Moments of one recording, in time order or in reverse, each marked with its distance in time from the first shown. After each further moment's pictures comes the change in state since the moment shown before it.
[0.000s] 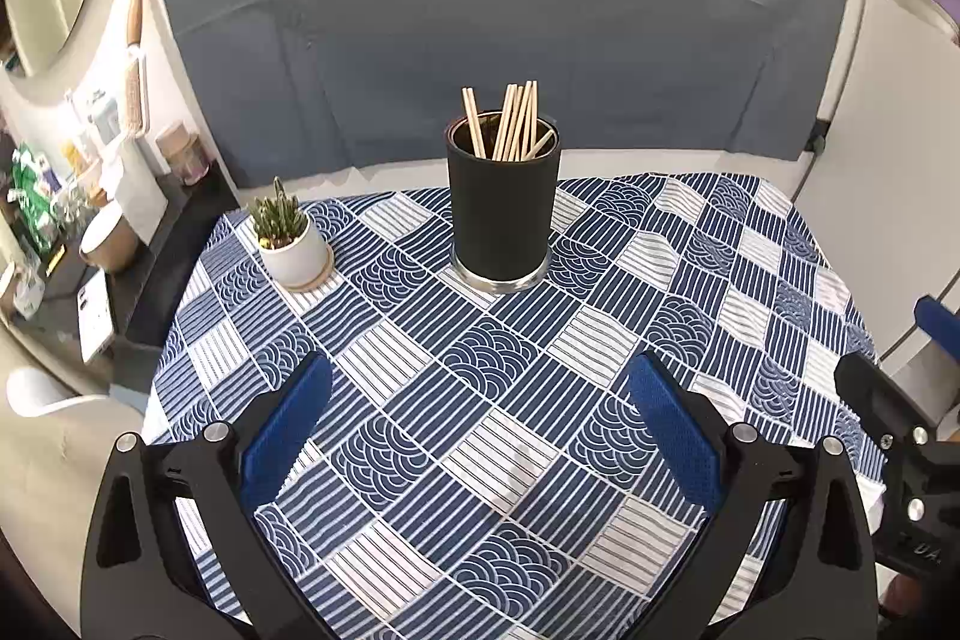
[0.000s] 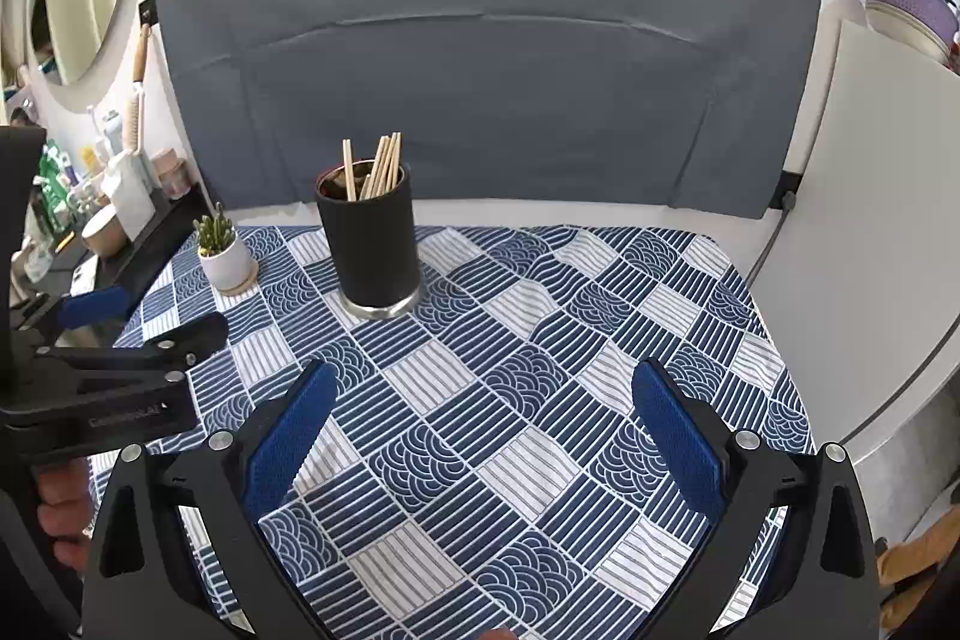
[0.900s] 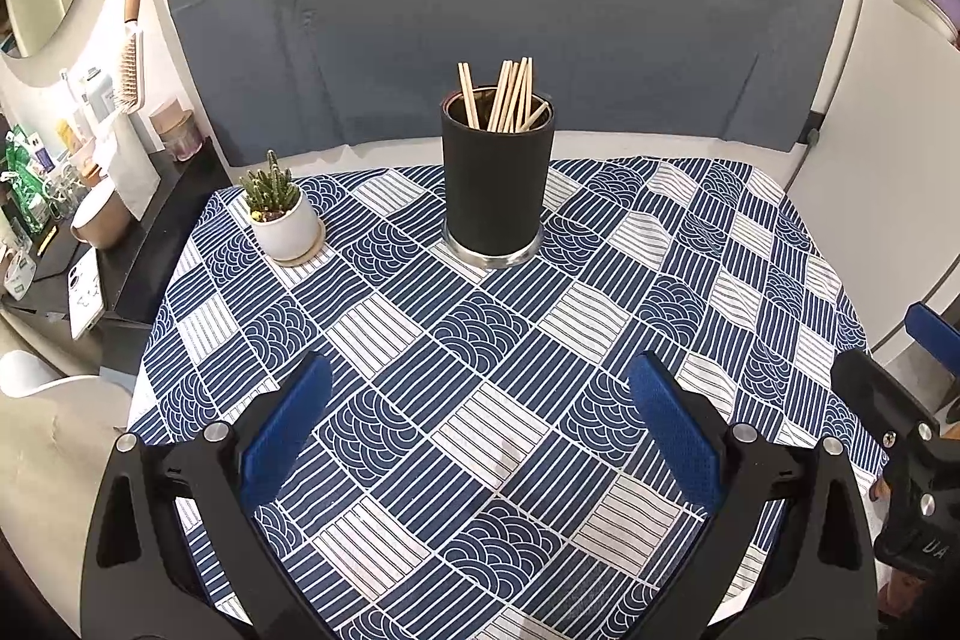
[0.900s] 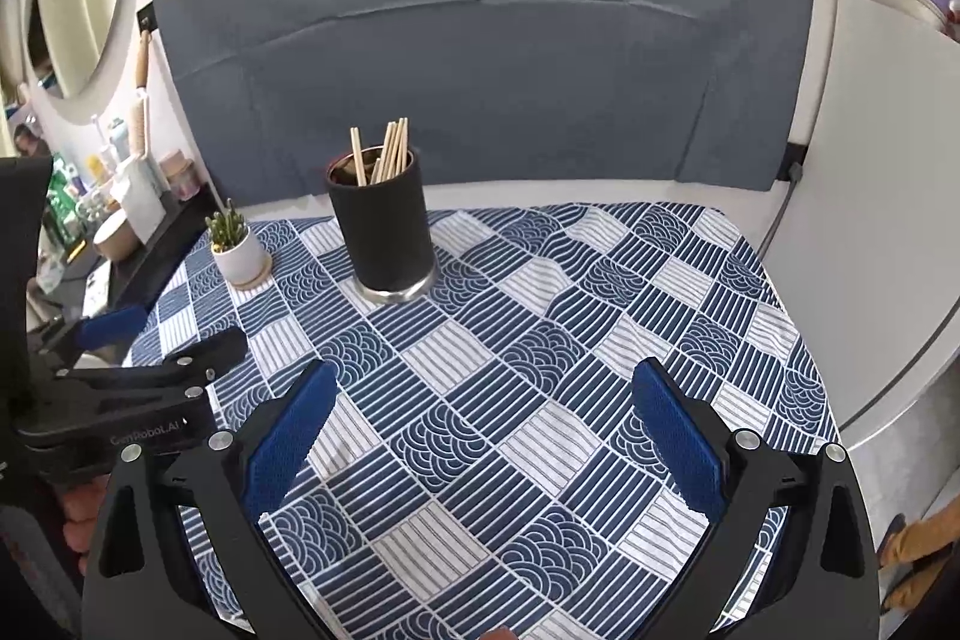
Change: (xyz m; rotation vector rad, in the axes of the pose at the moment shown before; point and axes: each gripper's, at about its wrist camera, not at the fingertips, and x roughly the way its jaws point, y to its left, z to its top) left arm 0.000 0.004 -0.013 -0.030 0.043 -0.030; right arm -0.002 0.002 -0.009 0.039 0.016 0.027
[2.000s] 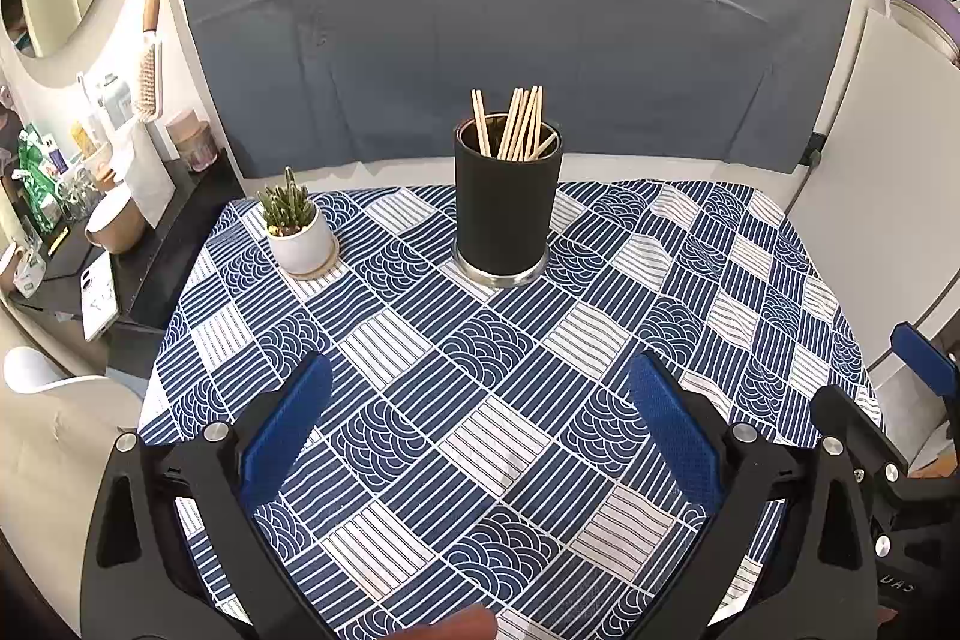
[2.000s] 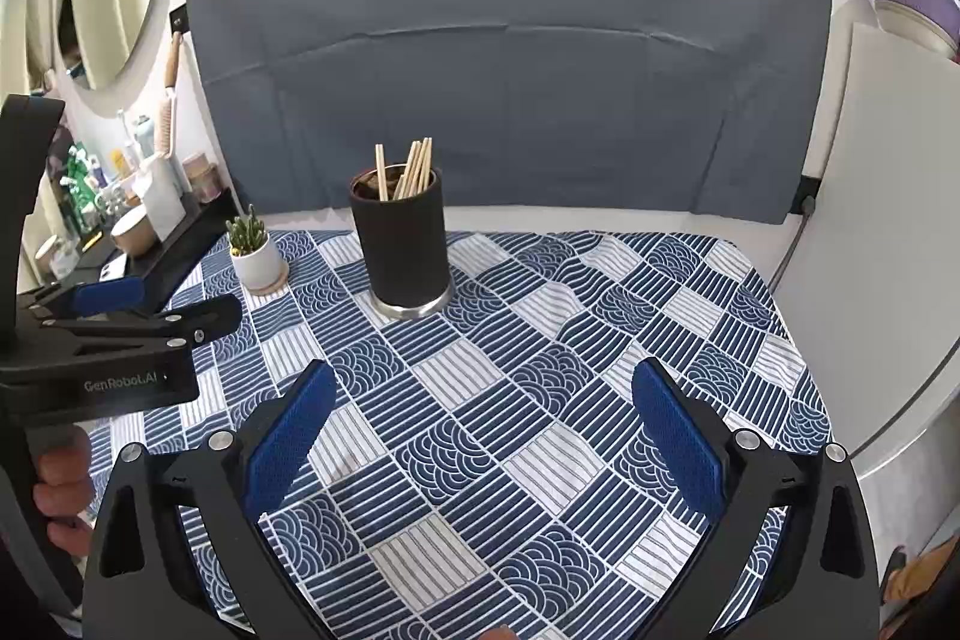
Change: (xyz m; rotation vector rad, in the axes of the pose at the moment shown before) left arm -0.018 0.004 0.008 -0.027 -0.037 0.013; right arm -0.008 0.001 -0.006 -0.044 -0.052 0.036
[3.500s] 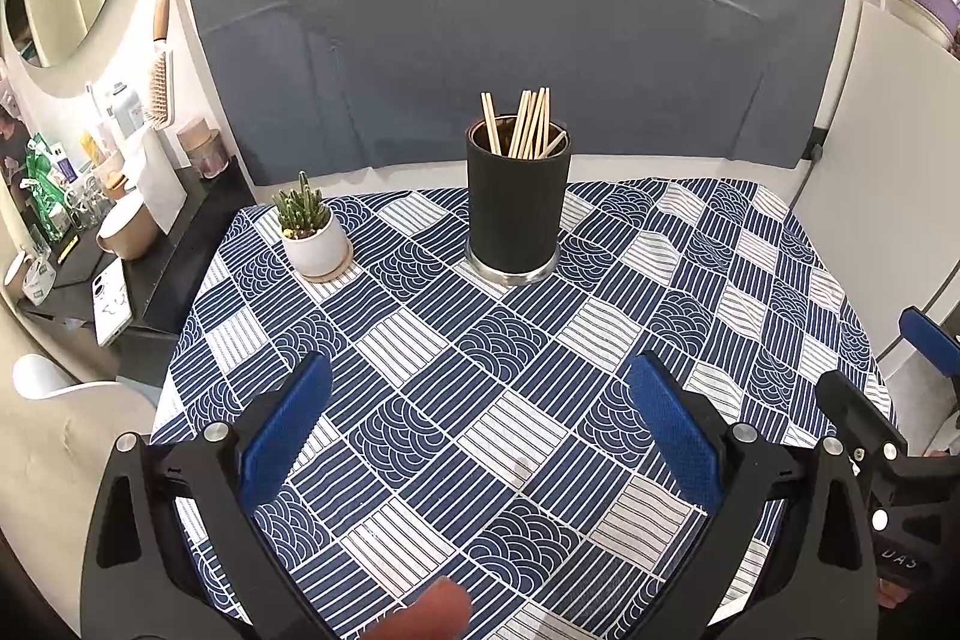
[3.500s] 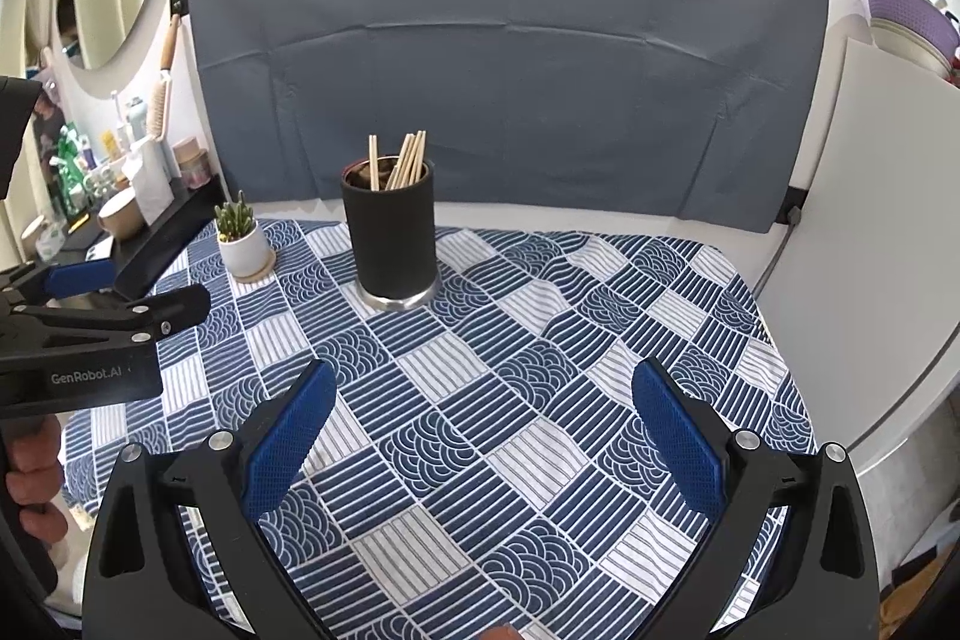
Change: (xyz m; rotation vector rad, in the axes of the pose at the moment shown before) left arm -0.009 0.005 -0.007 0.025 -0.024 0.022; right arm -0.003 0.008 -0.007 -0.042 -0.011 -0.050
